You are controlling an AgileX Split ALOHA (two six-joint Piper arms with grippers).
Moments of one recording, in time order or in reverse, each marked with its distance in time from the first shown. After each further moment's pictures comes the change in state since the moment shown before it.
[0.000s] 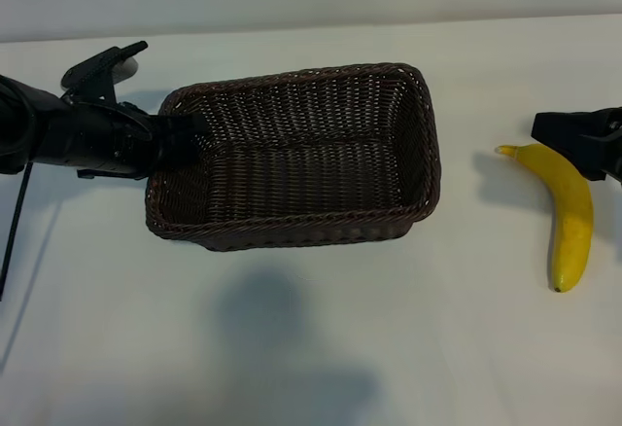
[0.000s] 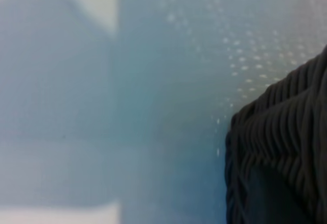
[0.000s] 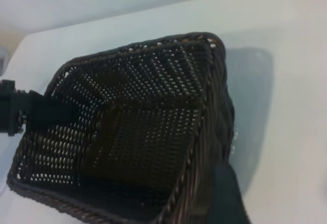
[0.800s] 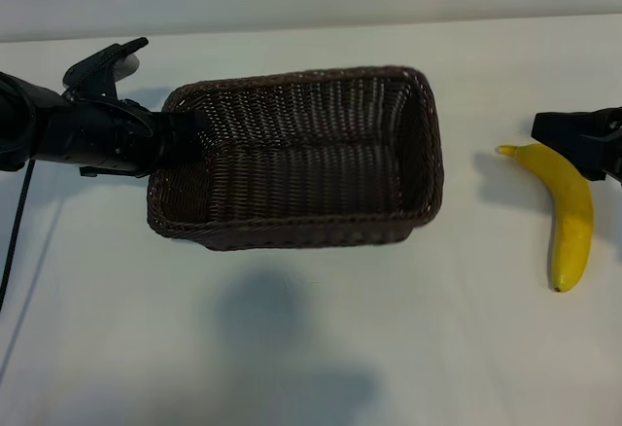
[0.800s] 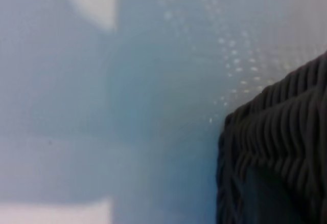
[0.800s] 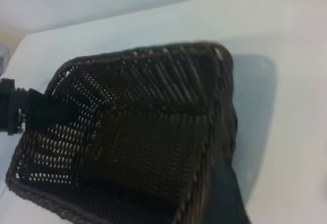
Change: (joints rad) left arm 0.000 0.002 -0.008 -0.007 0.019 -0.005; right arm 0.000 0.000 0.000 0.000 0.000 0.000
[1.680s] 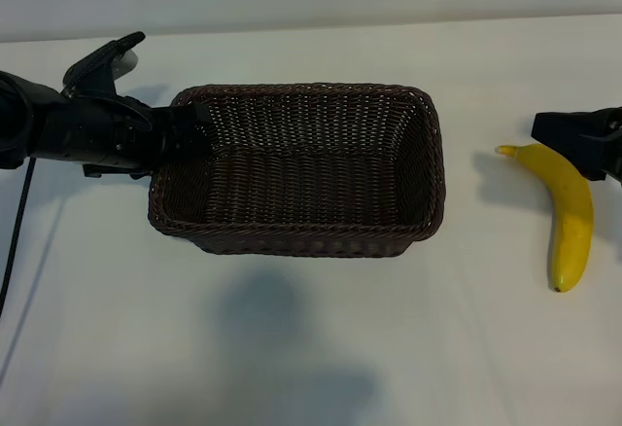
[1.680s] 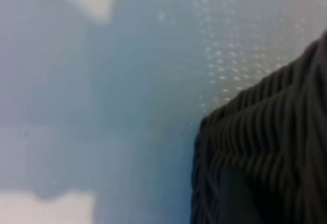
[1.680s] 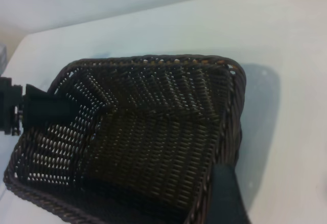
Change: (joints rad) left arm 0.000 -0.014 -0.002 -0.018 0.030 -0.025; right arm 0.000 0.000 -0.001 0.000 0.000 0.000
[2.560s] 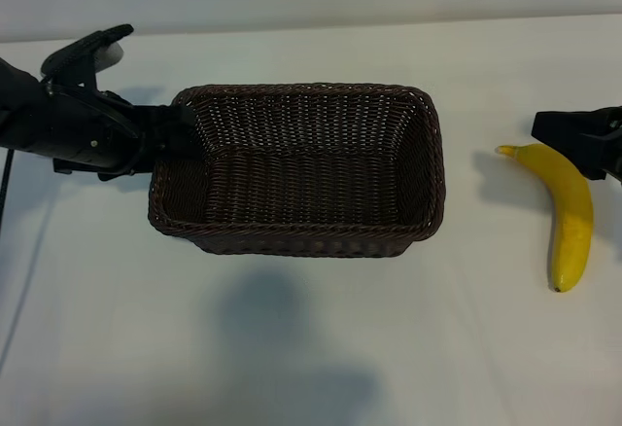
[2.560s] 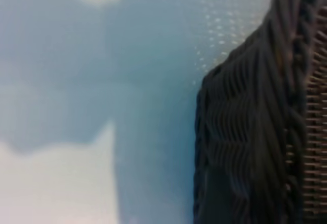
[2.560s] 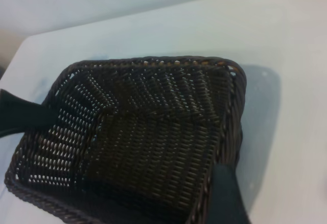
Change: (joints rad) left arm 0.000 -0.137 0.000 0.358 0.083 -0.304; right arm 0.000 0.000 0.000 0.005 0.000 0.000
